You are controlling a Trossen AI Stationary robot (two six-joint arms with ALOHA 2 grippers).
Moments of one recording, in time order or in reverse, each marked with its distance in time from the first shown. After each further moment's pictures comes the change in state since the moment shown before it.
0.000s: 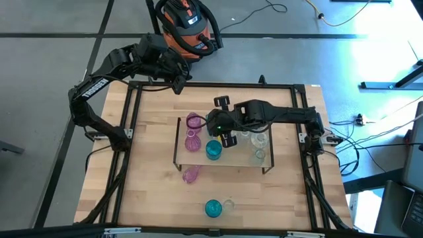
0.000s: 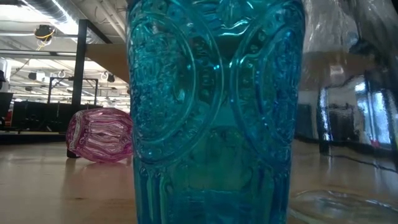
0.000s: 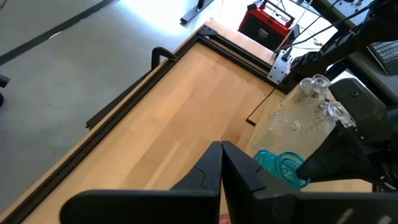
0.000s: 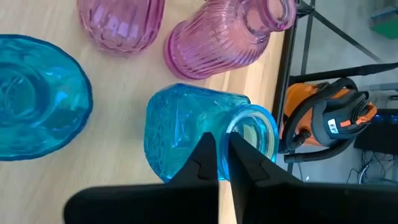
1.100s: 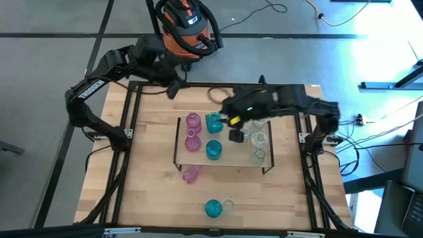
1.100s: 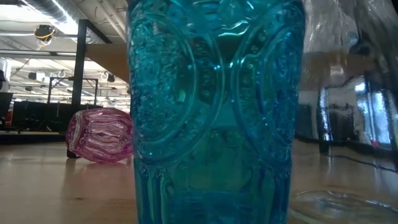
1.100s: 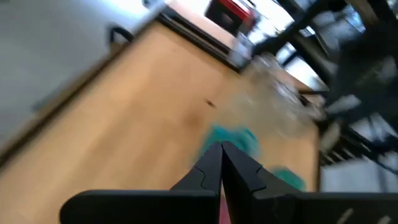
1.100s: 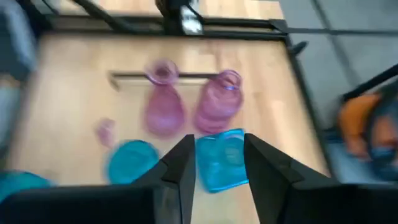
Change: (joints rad) left arm -0.018 -0.027 -0.002 -0.045 0.155 -0.053; right arm -0.015 -0.156 0.095 0.056 -0.184 0.341
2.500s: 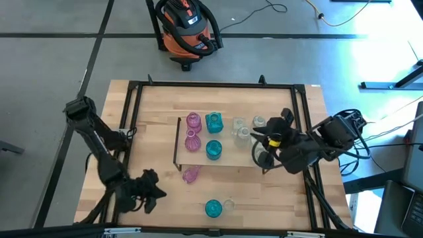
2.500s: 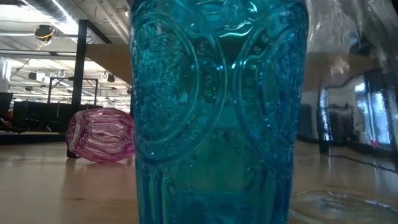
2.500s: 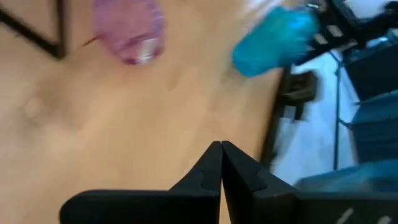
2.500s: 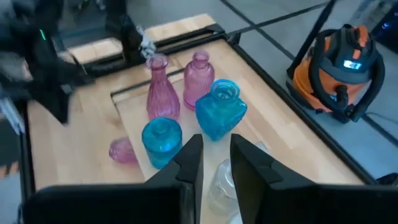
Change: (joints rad) left arm -1.476 -0.066 -1.163 0.850 -0.899 -1.200; right arm 0.468 -0.136 -0.023 -0.302 0.586 0.782
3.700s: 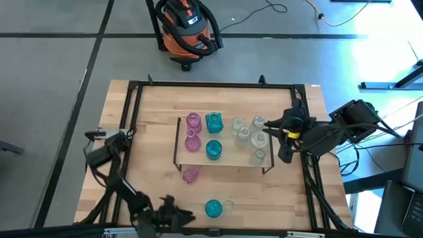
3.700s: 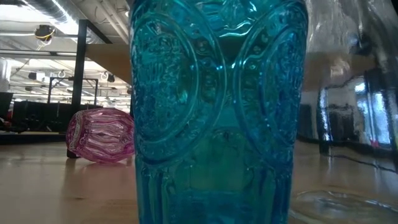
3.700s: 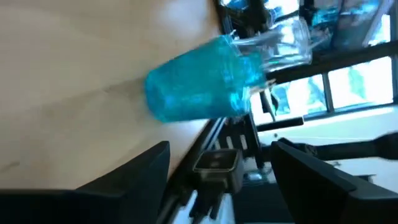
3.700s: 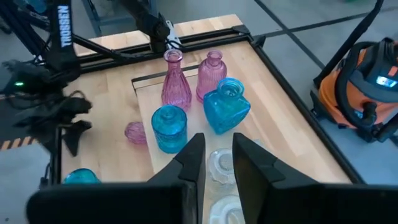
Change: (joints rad) left arm 0.015 0.734 0.251 0.920 -0.426 -0.220; right arm -0.002 -0.120 0.001 0.000 -0.113 -0.176
